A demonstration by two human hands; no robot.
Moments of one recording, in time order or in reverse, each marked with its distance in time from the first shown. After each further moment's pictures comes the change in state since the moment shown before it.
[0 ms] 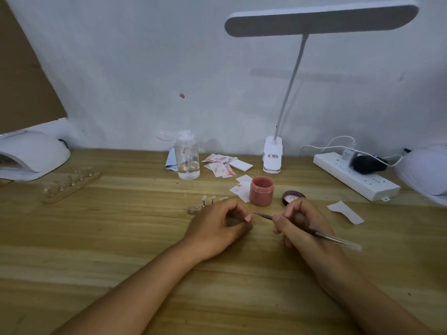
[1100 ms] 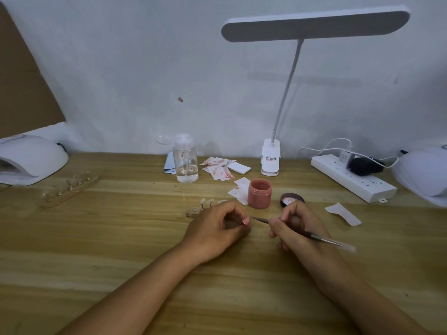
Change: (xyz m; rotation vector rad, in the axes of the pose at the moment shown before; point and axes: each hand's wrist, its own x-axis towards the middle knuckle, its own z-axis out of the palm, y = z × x) left_hand 0.000 -0.001 0.000 0.000 -0.012 0.013; right_hand 0.000 0.000 0.000 -0.010 -0.006 0.001
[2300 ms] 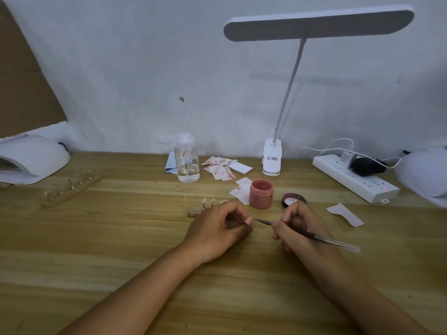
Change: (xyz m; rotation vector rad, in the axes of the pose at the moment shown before) left_hand 0.000 0.000 0.000 -0.004 0.007 -0.015; right_hand 0.000 0.000 -0.001 -0.038 -0.014 -0.004
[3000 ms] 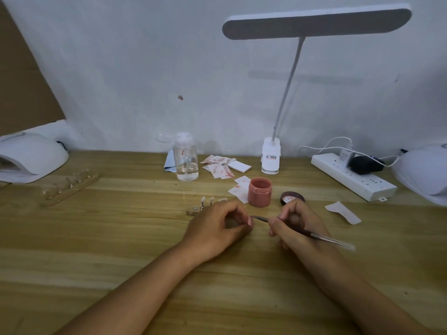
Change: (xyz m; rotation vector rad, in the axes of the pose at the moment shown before) left_hand -0.001 0.001 0.000 0.020 -0.003 0.046; right_hand -0.002 -0.001 0.002 0.019 0.004 -0.008
